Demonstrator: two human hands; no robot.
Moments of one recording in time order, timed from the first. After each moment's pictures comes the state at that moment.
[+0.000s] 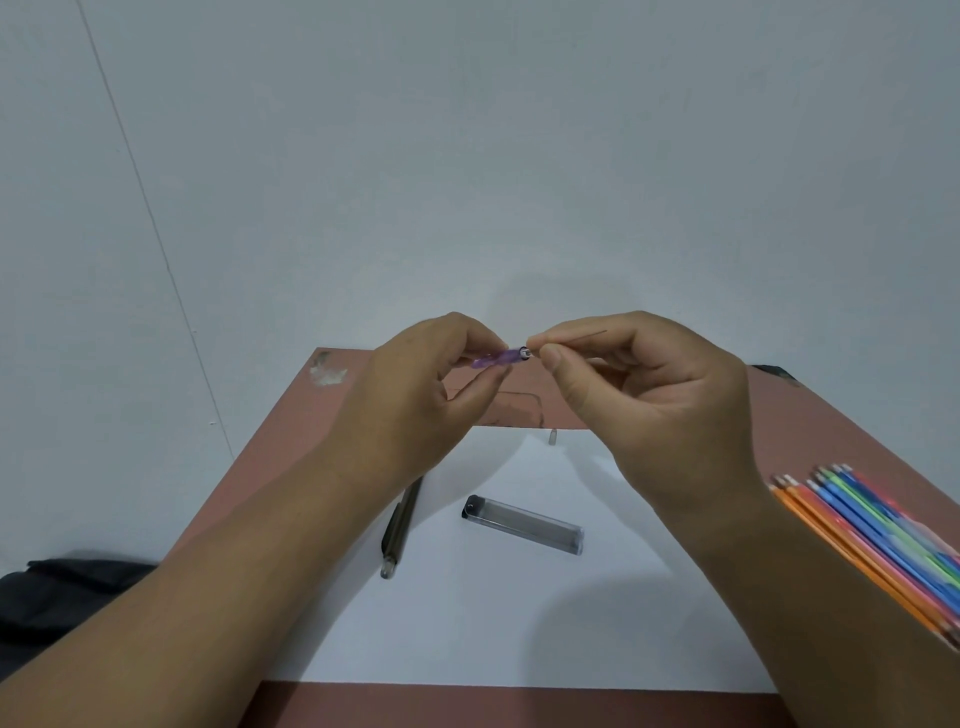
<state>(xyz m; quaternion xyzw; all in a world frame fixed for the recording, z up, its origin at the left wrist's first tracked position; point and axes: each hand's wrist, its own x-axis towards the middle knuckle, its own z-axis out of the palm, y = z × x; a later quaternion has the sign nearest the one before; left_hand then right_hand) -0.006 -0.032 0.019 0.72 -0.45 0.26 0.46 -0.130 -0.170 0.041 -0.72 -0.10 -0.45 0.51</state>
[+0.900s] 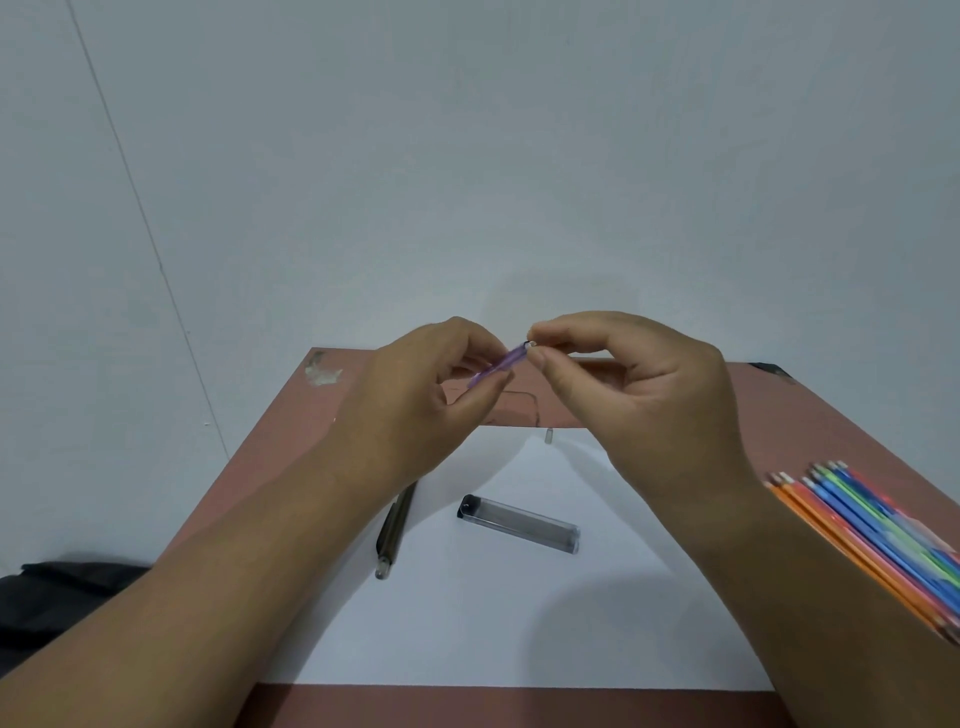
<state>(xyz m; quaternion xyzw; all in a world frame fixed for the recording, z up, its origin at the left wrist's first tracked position) -0.005 -0.034 0.017 0.72 -0.46 0.23 0.47 -0.125 -0.178 0.038 -0.78 -0.06 -0.48 0.39</state>
